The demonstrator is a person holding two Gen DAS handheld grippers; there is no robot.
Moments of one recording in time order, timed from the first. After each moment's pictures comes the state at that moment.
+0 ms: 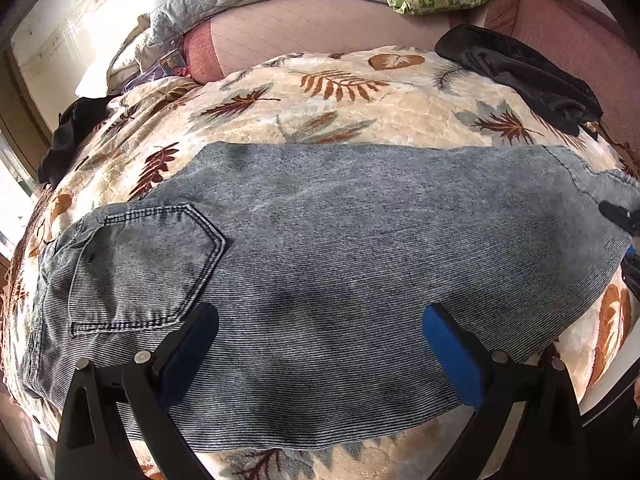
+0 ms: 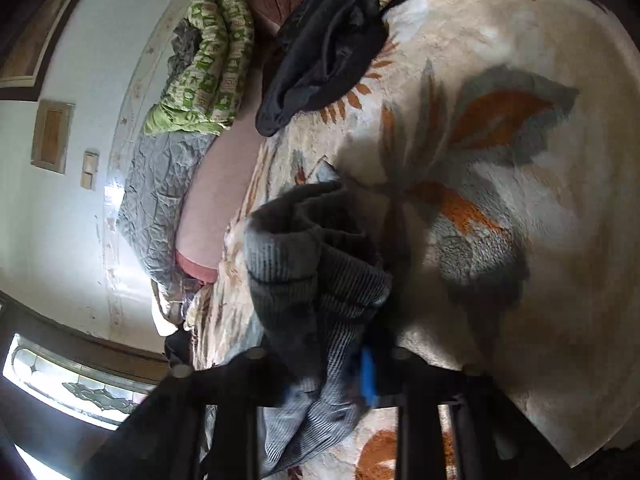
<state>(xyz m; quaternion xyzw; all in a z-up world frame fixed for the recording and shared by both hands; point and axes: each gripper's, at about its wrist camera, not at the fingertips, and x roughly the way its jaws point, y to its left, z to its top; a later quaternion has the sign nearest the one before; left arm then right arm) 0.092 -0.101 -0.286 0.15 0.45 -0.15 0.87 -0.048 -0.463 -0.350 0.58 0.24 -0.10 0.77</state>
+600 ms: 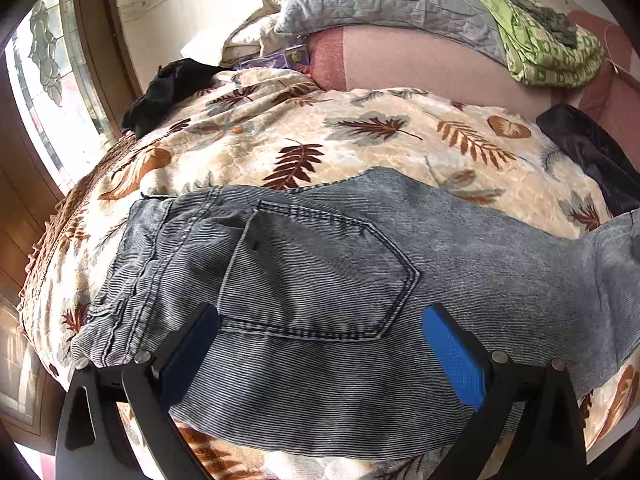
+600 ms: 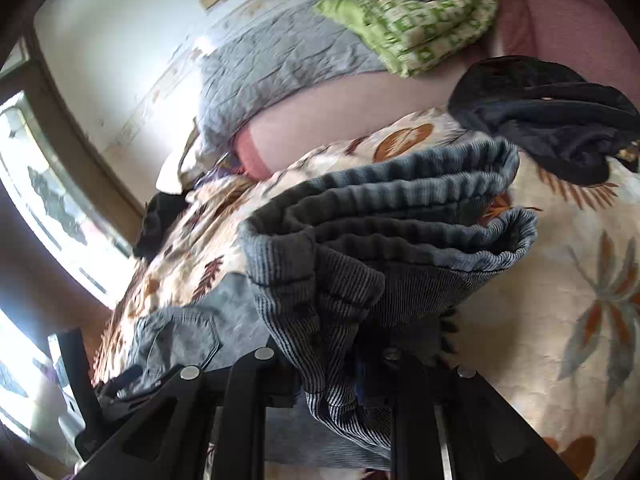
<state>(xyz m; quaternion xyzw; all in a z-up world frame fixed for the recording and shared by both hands) 0.116 0.007 -0.255 0.06 0.42 -0.02 0.91 0.045 -0.302 -0.232 0.25 0.33 0.01 0.91</state>
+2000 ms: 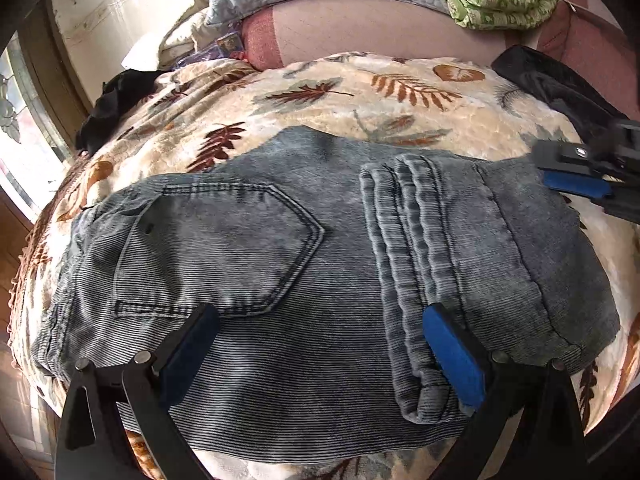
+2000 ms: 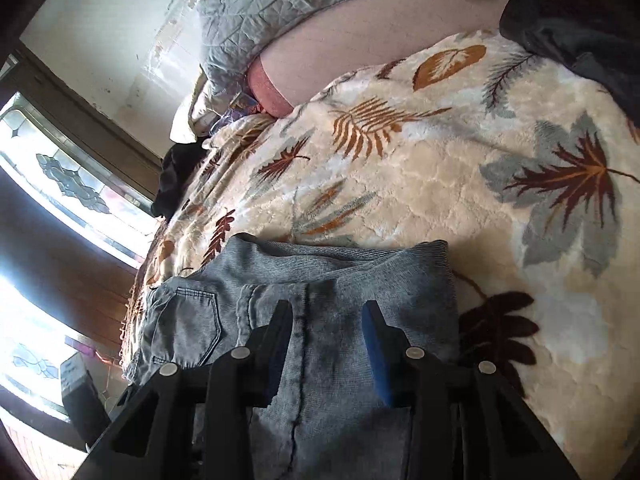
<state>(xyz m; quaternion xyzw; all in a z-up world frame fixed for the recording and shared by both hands) 0.107 -0.053 -0.289 0.12 0.44 -0.07 0.89 0.118 -0.326 -0.274 0.29 0.41 0.10 0.86</state>
